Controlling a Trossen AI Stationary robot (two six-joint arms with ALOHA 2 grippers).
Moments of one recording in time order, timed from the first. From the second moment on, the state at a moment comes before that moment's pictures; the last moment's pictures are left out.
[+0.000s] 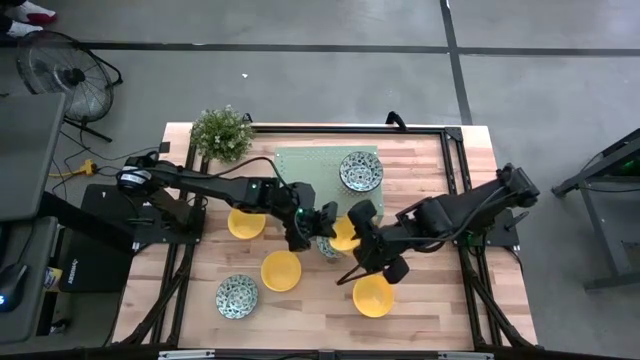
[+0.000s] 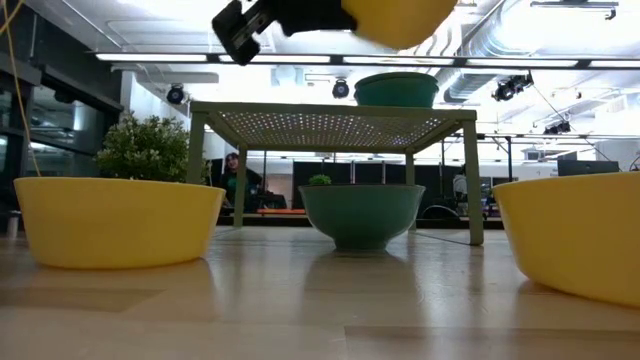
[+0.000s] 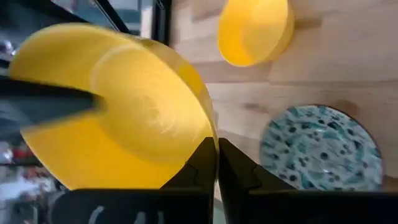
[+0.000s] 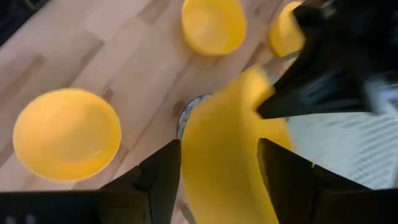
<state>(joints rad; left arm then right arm) -0.11 1.59 1.29 -0.28 0.14 1.41 0.42 1.66 1.77 -1.16 0.25 -0.27</state>
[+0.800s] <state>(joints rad) -0.16 1.57 1.40 -0.71 -0.28 1.22 0.49 1.66 1.97 -1.57 0.46 0.21</state>
